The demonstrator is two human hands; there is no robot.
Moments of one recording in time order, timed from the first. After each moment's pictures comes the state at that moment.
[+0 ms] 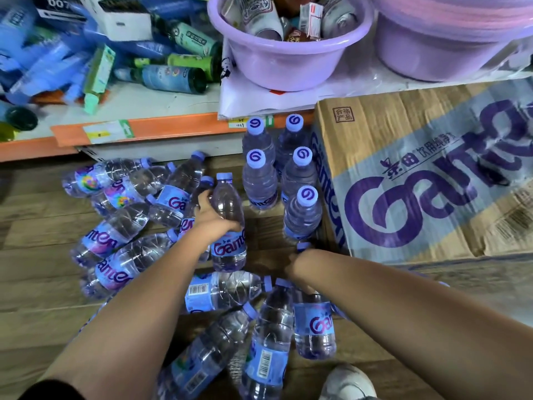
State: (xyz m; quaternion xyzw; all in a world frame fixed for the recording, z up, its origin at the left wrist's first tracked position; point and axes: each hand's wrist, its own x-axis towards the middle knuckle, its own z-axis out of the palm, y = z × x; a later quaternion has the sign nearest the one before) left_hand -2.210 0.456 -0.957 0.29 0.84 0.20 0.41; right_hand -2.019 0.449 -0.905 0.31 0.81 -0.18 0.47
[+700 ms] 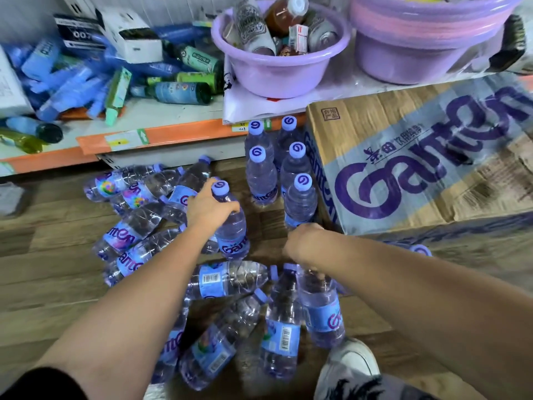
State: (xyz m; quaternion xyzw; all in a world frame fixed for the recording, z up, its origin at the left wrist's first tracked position) left_hand -2.201 0.428 -0.896 0.39 0.84 0.22 0.31; right_hand -2.024 0.430 -0.867 0.28 0.83 -0.12 0.46
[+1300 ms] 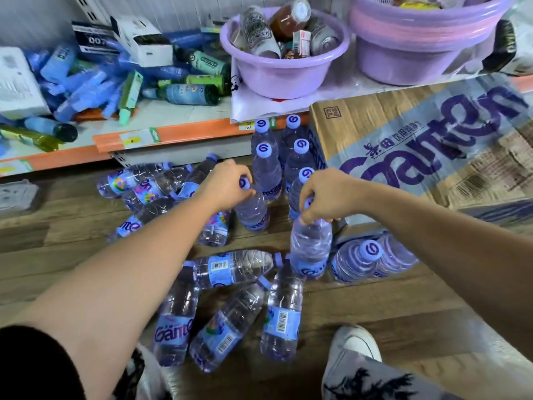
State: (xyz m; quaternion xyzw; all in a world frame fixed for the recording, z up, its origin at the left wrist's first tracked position) left_hand -2.193 0.435 -0.841 0.67 0.72 0.03 0.18; right_hand -1.986 0.448 -0.789 0.45 0.83 -0.32 0.13
